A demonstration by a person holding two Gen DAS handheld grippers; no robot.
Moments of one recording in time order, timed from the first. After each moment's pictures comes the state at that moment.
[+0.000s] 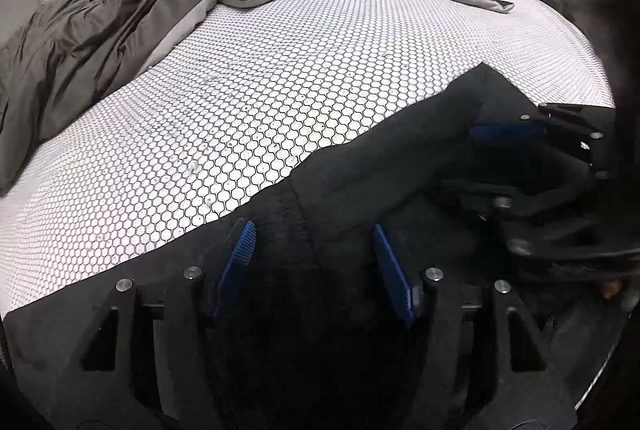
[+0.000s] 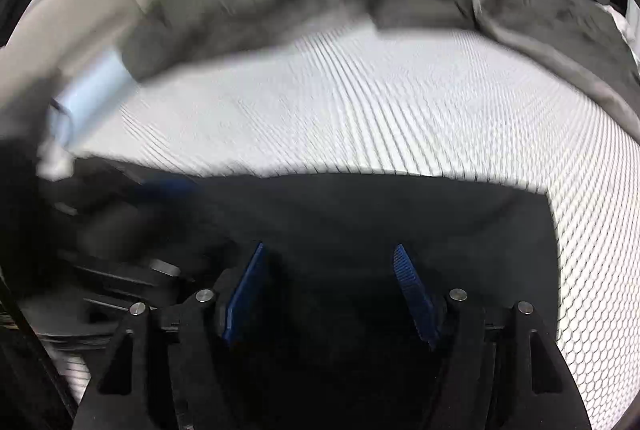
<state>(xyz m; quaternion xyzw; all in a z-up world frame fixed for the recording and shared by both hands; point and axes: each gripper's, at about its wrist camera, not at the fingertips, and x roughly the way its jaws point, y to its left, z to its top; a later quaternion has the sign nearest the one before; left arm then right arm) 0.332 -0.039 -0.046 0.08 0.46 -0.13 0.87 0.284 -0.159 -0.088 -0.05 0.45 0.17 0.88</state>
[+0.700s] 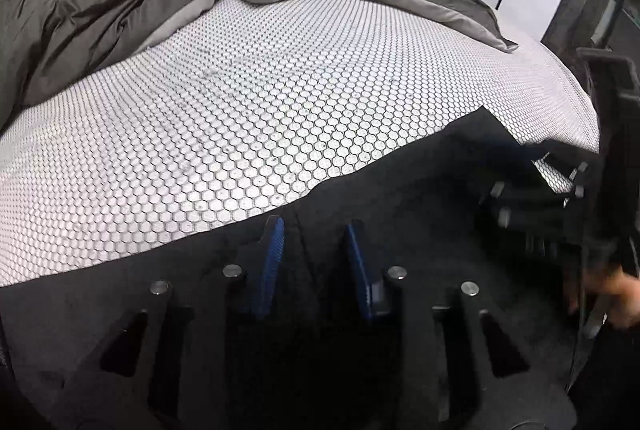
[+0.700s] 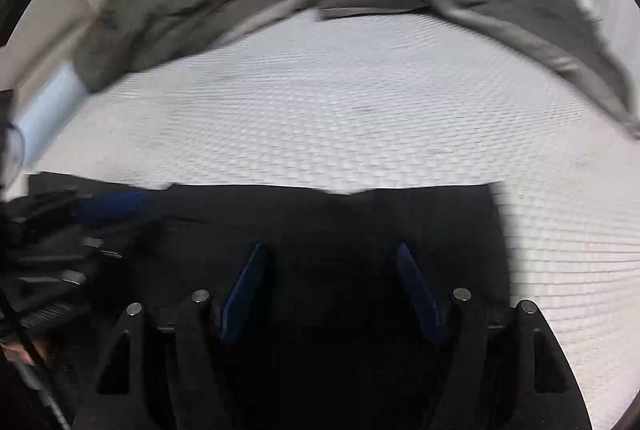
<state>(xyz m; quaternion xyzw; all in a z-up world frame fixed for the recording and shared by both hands) 0.342 -0.029 -0.040 0.00 0.47 -0.14 0.87 0.298 -0.188 -0.083 -0.05 0.44 0.07 0.89</state>
